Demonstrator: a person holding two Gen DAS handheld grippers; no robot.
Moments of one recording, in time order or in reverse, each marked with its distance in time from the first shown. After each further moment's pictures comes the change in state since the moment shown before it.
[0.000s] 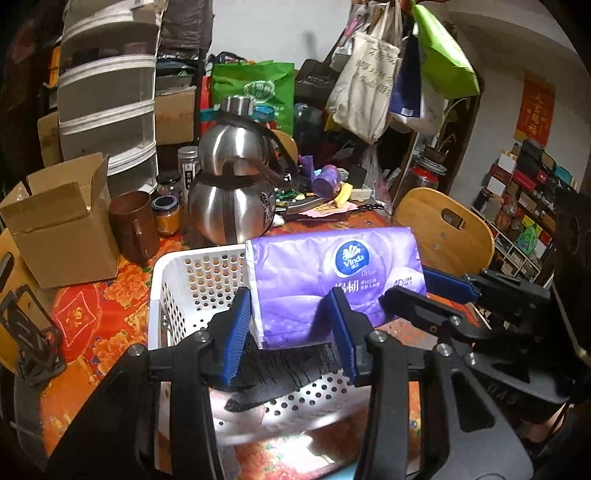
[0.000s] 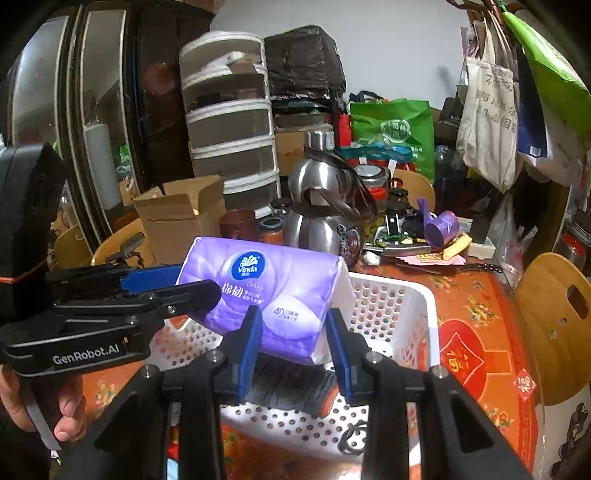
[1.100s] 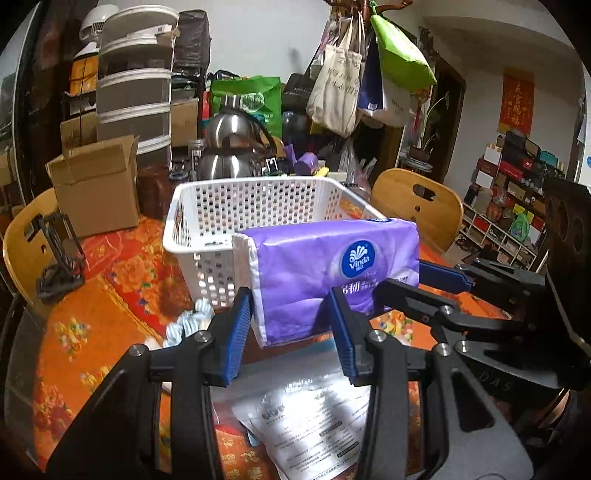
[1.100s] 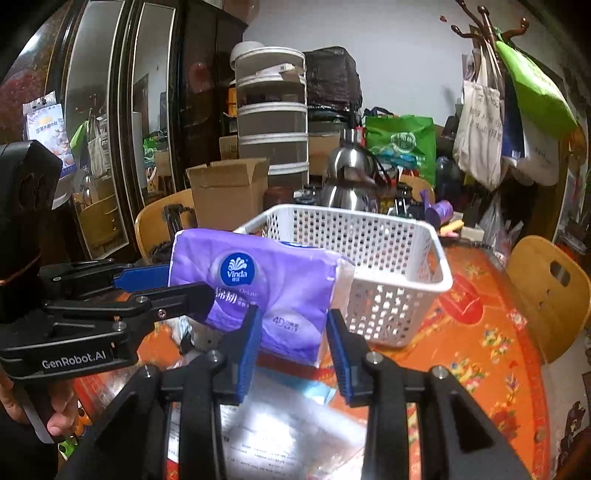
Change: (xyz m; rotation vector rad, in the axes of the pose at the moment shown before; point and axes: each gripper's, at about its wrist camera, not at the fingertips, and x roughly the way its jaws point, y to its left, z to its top) left arm -0.148 -0.047 -0.178 0.065 -0.104 0.001; right arm -0.121 0.080 -0.134 -0.072 -0.084 -0.001
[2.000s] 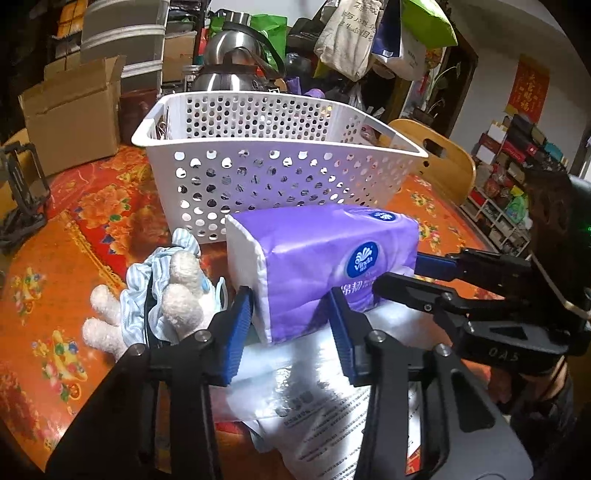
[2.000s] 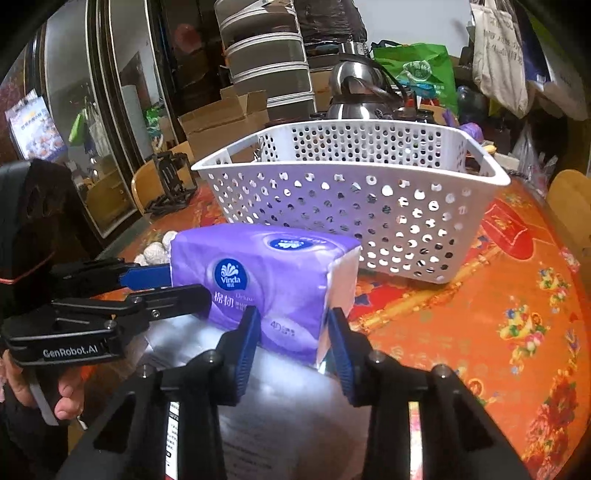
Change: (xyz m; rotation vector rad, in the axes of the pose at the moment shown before) left arm 0.095 0.029 -0.050 -0.061 0.212 -0.035; right arm 0.081 -0.033 -0.053 0.091 0.212 0.120
